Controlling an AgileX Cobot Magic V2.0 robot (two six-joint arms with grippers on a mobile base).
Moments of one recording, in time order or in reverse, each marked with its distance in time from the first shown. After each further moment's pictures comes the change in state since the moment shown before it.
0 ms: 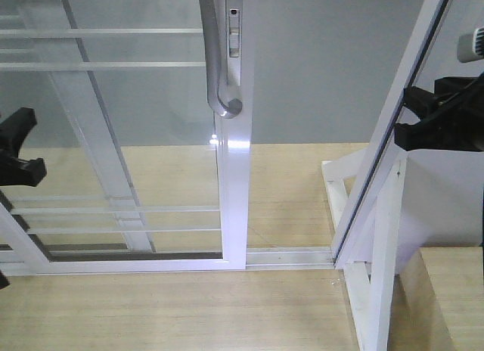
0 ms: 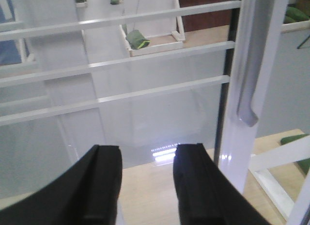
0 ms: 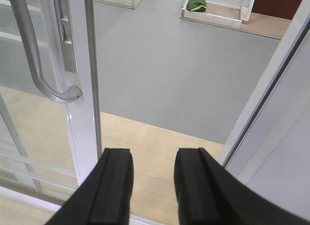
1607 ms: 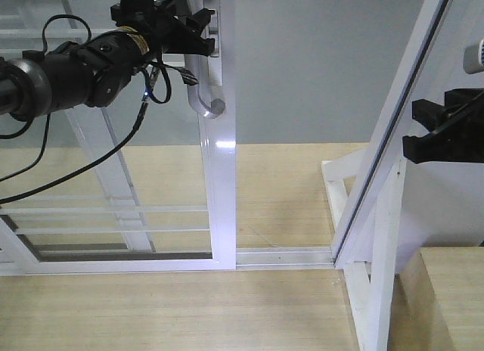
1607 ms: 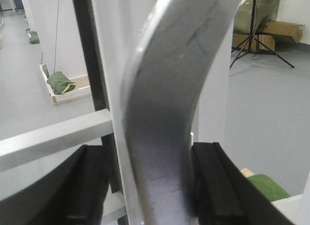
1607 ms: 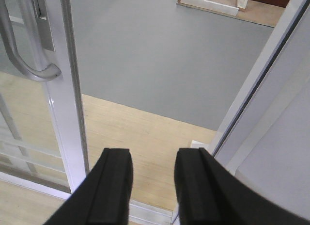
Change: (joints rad) left arm -0.159 1.067 -0.980 0.131 -0.225 -0.117; right arm 0.000 -0.017 0.001 -0.020 0.071 -0.003
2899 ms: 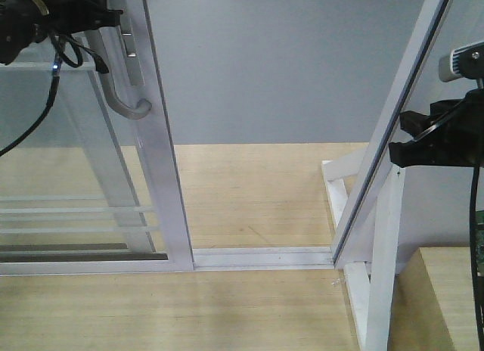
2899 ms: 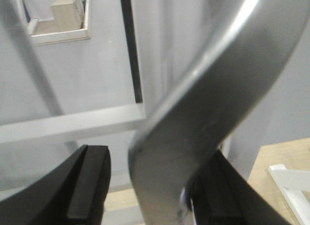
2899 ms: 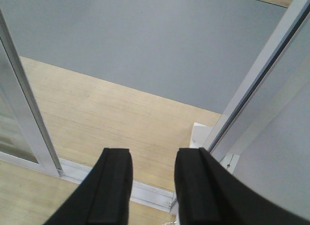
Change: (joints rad) left arm 0.213 -0.205 0.008 -0.080 0.455 0.038; right arm 0.000 0.073 0.000 0.000 0.000 0.000
